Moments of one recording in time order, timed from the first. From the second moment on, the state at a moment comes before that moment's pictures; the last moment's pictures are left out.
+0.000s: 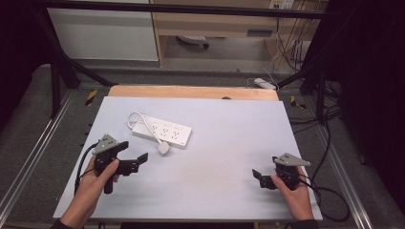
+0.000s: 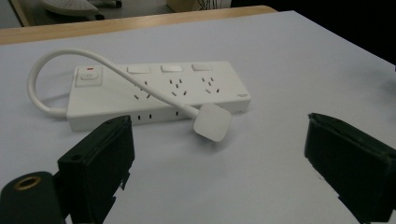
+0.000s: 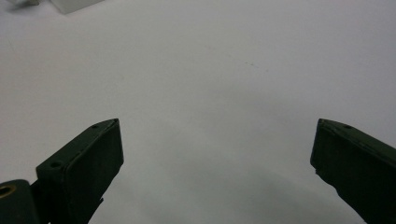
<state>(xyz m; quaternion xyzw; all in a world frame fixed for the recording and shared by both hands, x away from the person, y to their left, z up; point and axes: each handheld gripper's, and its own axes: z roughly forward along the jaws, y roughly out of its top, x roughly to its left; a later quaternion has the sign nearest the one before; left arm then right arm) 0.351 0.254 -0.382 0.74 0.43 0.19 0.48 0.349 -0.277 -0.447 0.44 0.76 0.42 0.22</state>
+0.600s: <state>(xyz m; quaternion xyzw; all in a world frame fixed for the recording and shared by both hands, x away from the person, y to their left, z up) 0.319 0.273 -0.415 0.73 0.45 0.17 0.48 0.350 -0.277 -0.447 0.44 0.76 0.41 0.22</state>
